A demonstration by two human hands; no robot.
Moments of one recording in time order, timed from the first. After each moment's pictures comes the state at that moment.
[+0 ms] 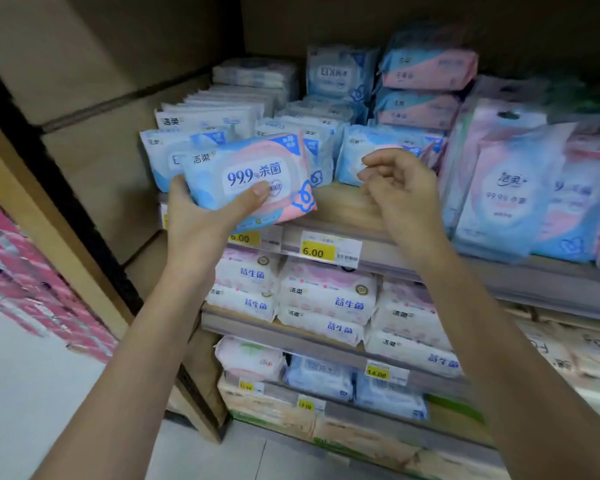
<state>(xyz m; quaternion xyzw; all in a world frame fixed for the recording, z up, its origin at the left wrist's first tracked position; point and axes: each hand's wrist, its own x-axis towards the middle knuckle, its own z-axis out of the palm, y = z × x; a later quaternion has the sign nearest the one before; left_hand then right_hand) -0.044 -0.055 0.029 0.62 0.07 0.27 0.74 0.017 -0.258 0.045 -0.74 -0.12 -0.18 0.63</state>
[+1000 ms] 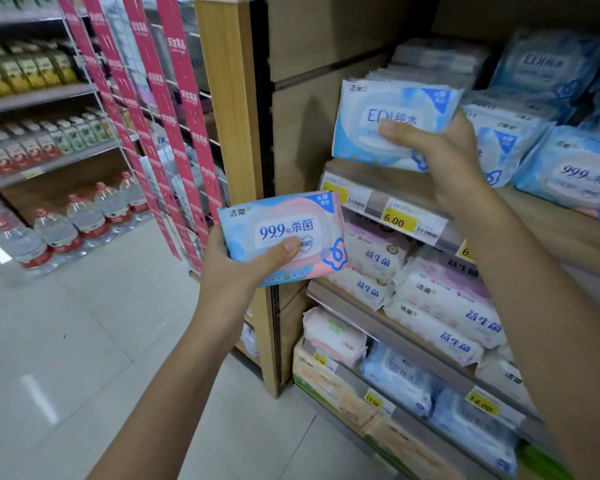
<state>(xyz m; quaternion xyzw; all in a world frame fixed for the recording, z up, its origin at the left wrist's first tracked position) -0.172 0.041 -0.018 0.60 0.21 0.28 0.72 0.039 -0.099 0.061 -0.68 -0.21 0.01 0.70</state>
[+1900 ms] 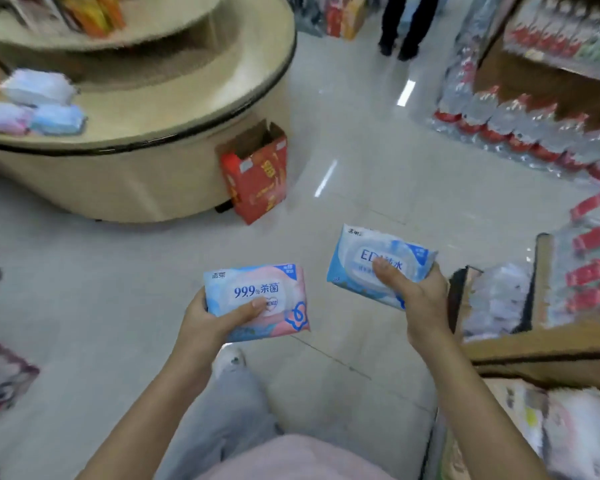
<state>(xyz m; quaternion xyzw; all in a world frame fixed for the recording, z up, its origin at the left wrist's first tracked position) -0.632 -0.163 -0.171 0.17 0.64 0.54 0.53 -0.397 -0.036 -0.181 -0.54 -0.43 0.58 0.44</state>
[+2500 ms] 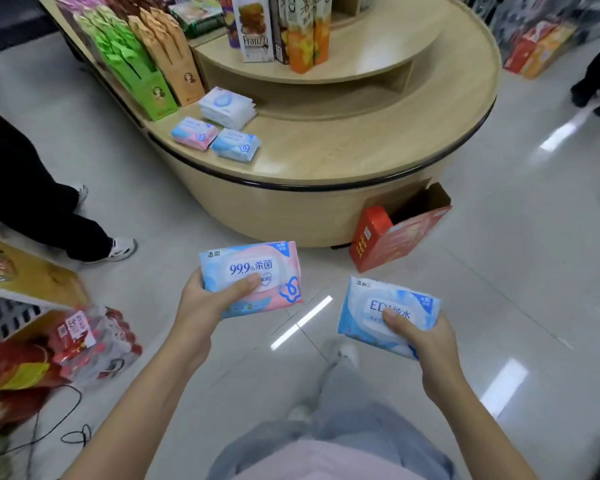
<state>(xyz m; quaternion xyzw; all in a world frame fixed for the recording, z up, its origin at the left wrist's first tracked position) -0.989 -0.103 -0.167 0.07 0.69 0.61 0.37 -0.752 0.064 -0.219 -0.47 -0.50 0.69 0.24</state>
